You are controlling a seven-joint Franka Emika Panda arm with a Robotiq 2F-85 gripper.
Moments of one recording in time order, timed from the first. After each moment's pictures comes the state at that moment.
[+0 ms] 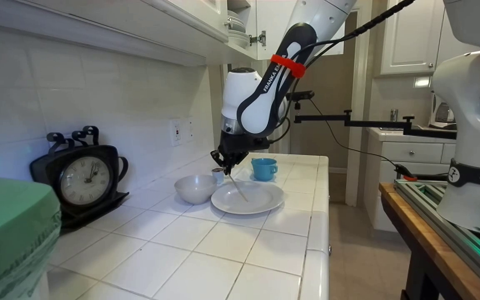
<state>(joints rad) 0.51 0.61 -0.62 -2.06 0.14 2.88 0.78</state>
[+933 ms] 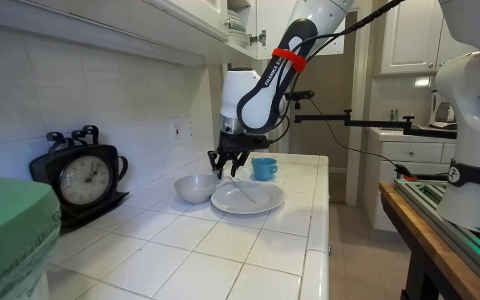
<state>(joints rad) 0.37 0.56 -0.46 -2.06 0.08 2.84 0.78</state>
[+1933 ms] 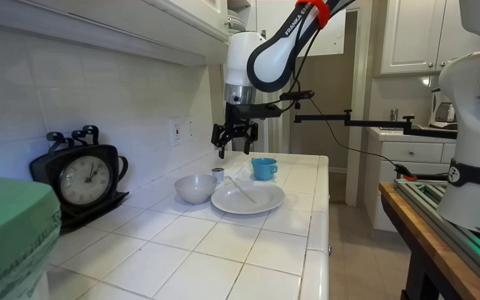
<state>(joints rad) 0.22 0.28 -0.29 -2.15 -0.05 2.61 0.71</state>
